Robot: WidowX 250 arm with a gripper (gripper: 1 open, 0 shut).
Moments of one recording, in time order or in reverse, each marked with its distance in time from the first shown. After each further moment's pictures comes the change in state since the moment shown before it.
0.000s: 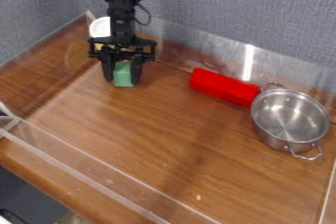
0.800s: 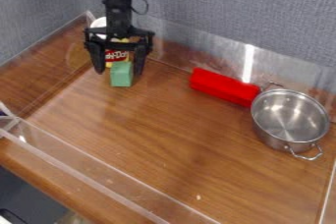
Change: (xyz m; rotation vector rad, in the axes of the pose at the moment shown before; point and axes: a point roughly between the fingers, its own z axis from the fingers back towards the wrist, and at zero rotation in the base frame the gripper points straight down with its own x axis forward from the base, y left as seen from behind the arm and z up) arm -0.006 0.005 0.010 0.021 -0.016 0.018
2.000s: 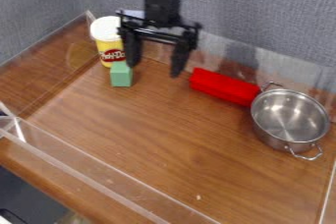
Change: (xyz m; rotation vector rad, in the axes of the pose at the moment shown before) arm -0.074 -0.042 0.060 -0.014 -0.013 -0.220
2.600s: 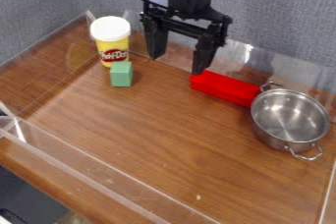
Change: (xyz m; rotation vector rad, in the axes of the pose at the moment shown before) arm -0.022 -0.057 0.022 0.039 -0.061 -0.262
